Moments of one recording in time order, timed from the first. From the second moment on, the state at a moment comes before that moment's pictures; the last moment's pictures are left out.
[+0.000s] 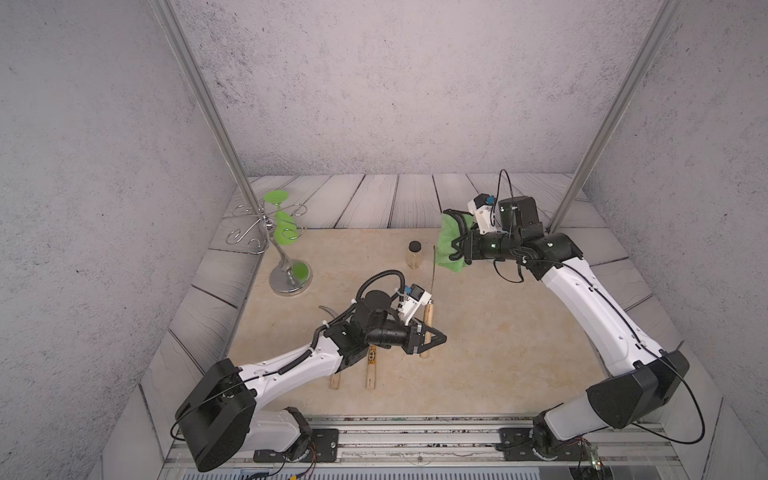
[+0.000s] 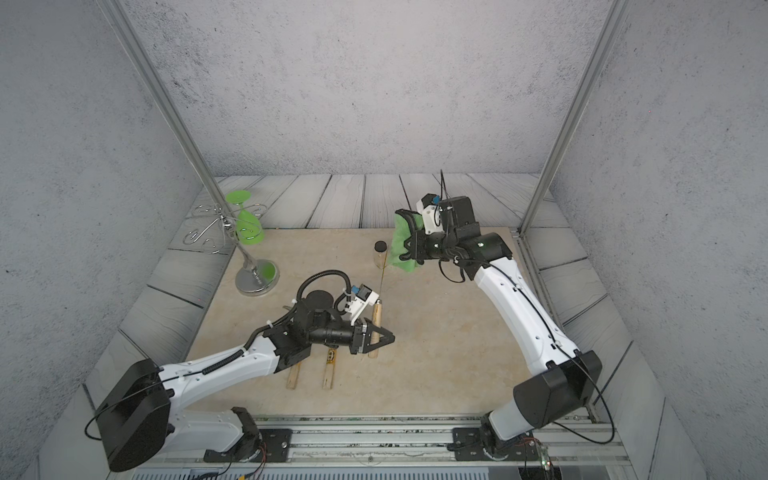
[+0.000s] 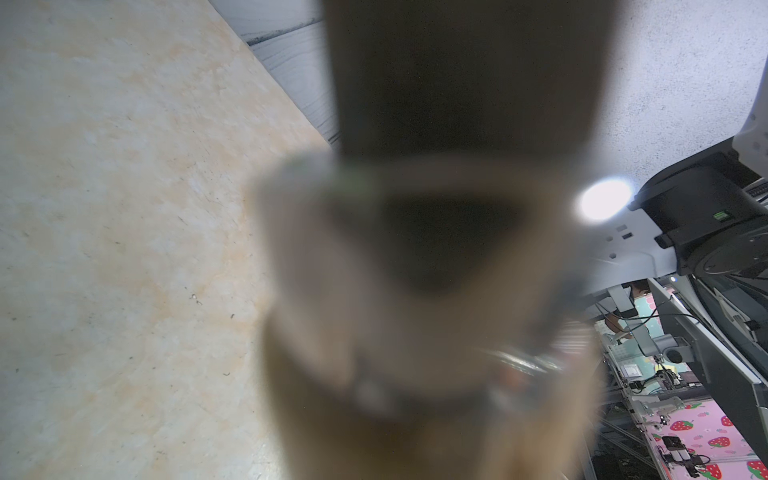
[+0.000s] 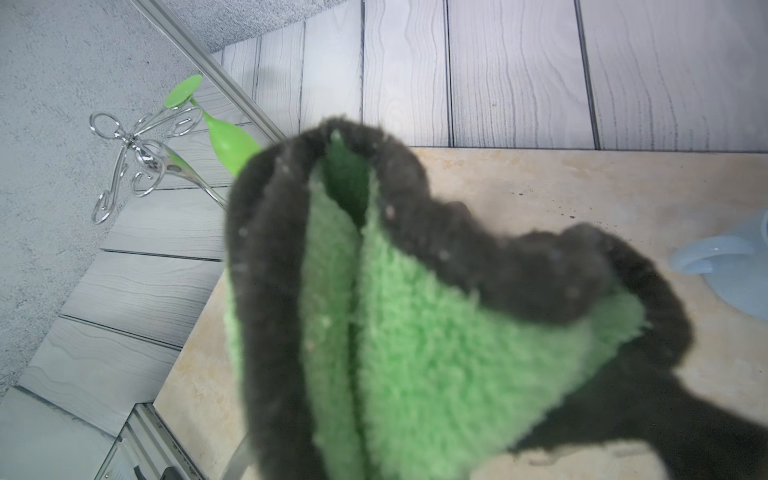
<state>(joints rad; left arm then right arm) -0.84 1.31 0.73 0.26 0.71 -0.63 0.40 1.52 1.67 -0.78 -0.35 0.30</state>
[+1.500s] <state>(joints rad) -0.73 1.50 0.90 0.29 0.77 -0.62 0.45 1.21 1.23 -0.44 -0.79 0.38</state>
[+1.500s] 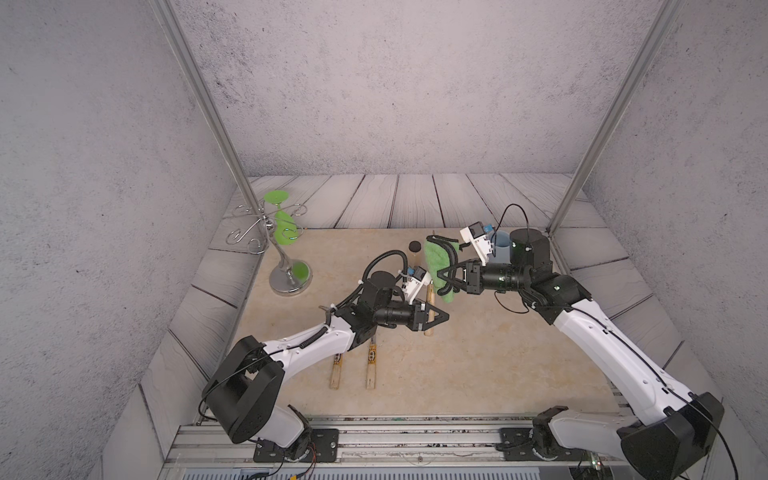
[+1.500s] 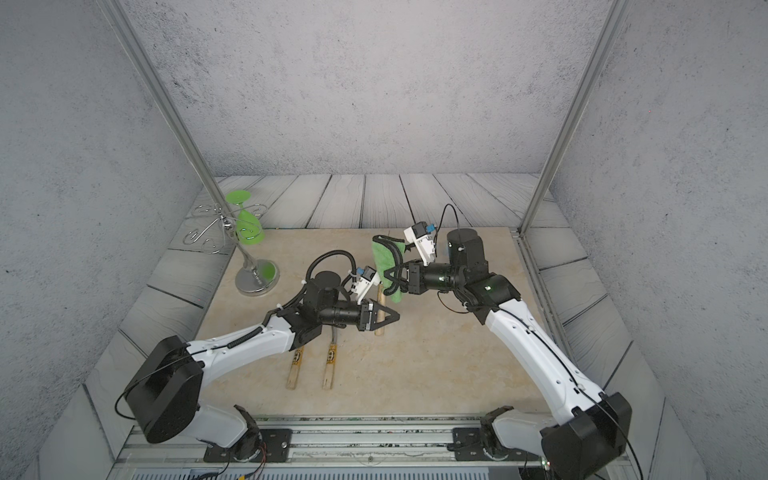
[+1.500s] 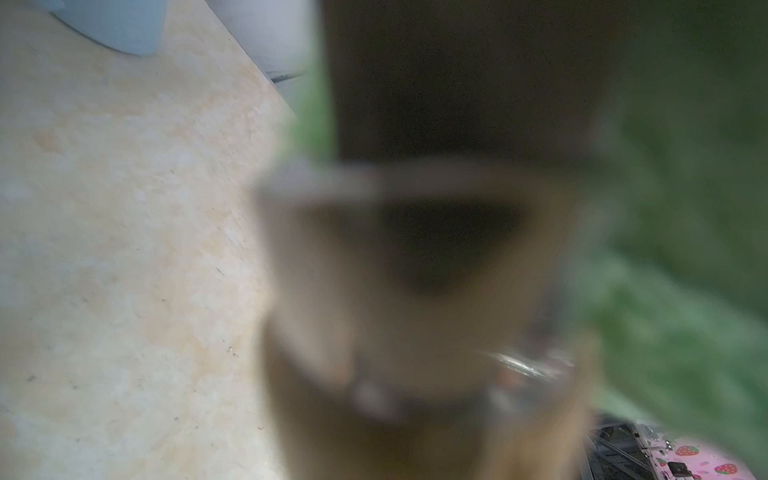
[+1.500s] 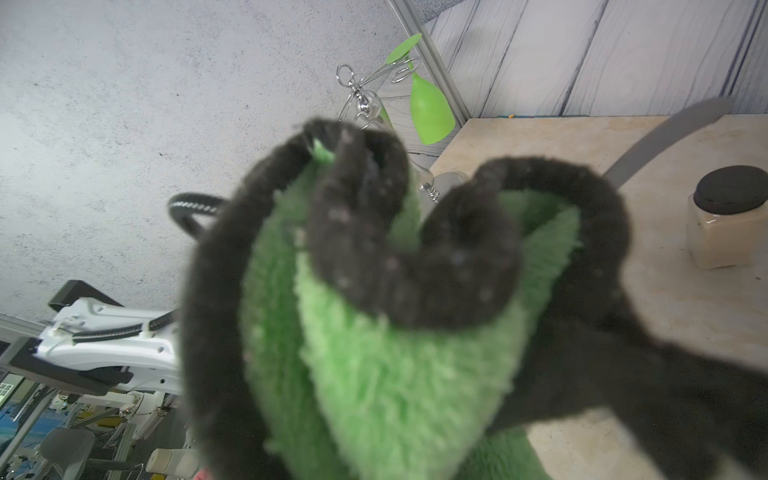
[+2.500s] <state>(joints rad) -0.68 2.08 1.59 -0.48 0.39 -0.28 0.42 0.92 1.09 -0.94 -0.07 0.33</state>
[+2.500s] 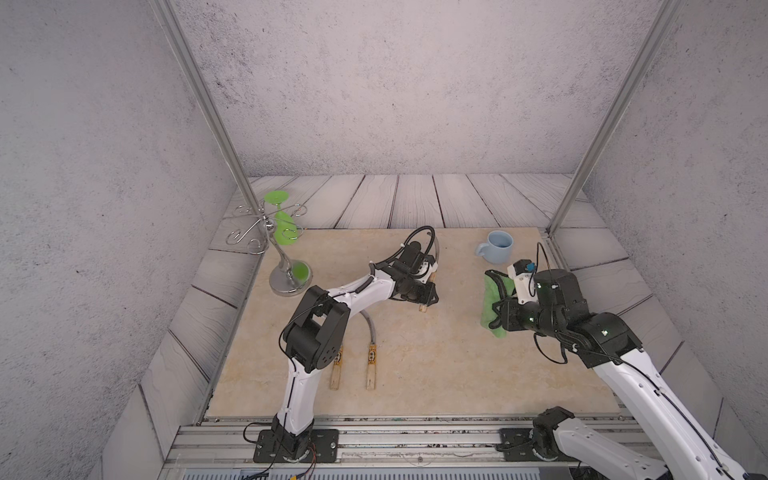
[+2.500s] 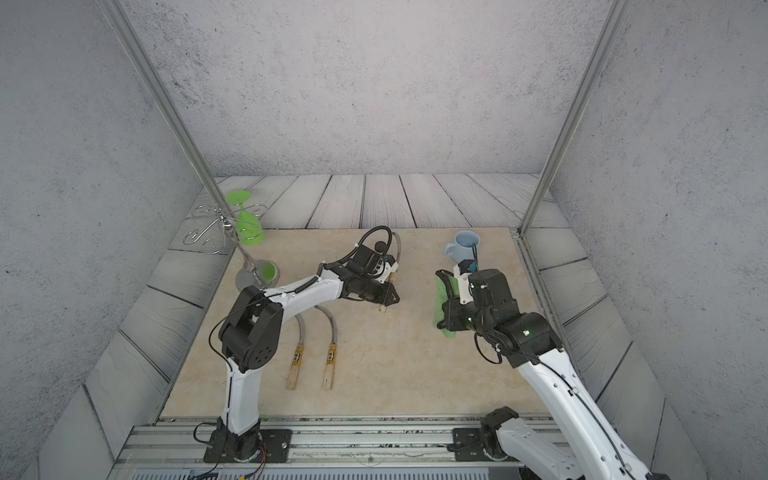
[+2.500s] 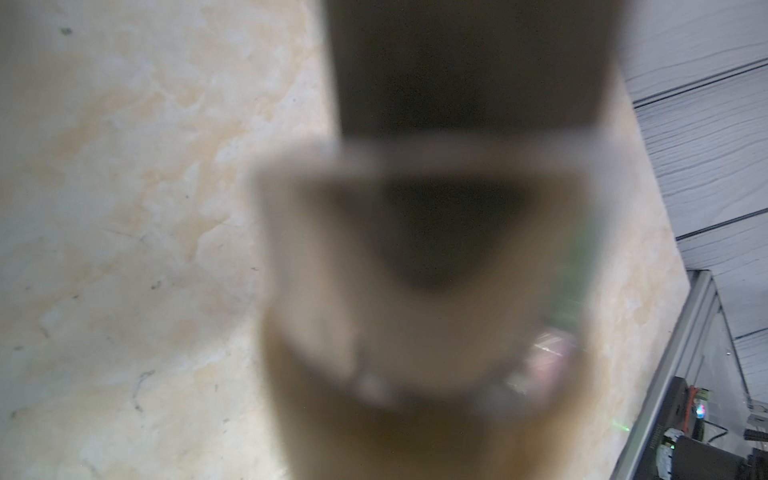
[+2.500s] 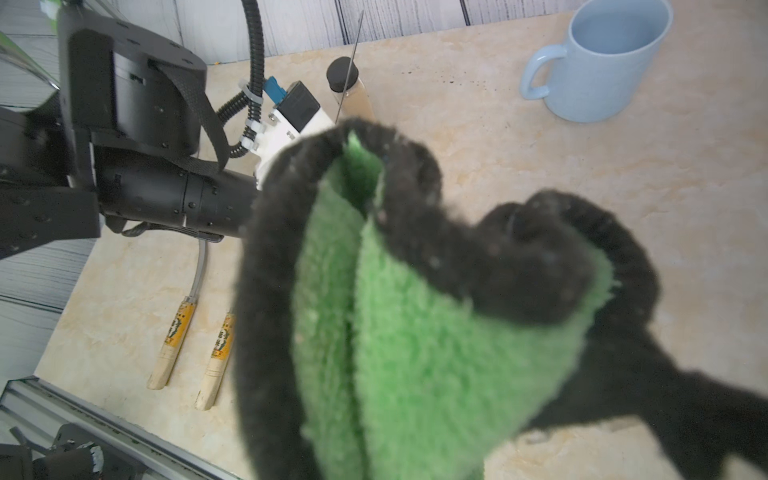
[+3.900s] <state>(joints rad) -0.76 2.72 2.59 -1.11 0.25 -0.12 0.33 0.89 1.02 -0.93 -0.10 0.31</state>
